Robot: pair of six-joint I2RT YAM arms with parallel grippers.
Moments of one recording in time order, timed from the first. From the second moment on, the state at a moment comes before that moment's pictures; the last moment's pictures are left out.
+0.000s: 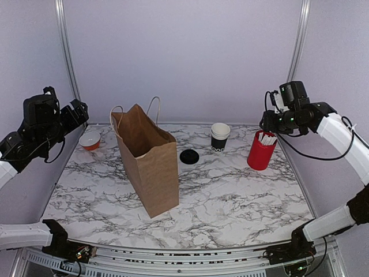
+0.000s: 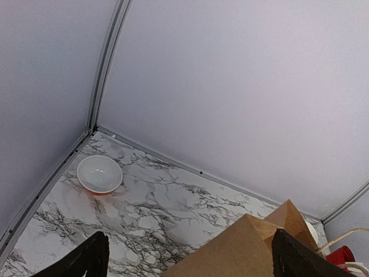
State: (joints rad) left arm -0.57 0.88 1.06 -0.45 -0.59 -0.60; right arm 0.32 1.30 1.38 -0.78 0.16 0.29
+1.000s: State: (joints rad) left arm -0.21 0.91 0.81 -0.39 -0.27 -0.61; right arm 0.37 1.56 1.47 -0.83 0.30 0.23
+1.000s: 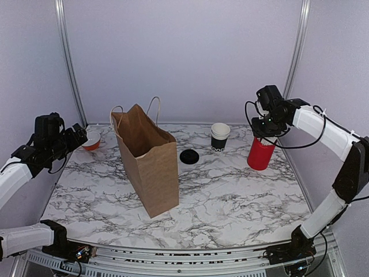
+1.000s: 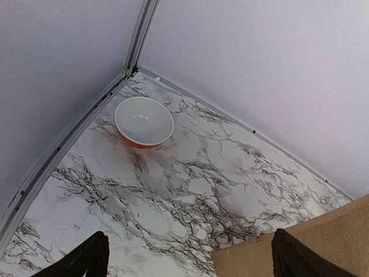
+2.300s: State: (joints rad) left arm -0.20 0.91 0.80 -0.37 -0.24 -0.60; right arm 0.43 1.43 1.85 -0.98 0.36 0.23
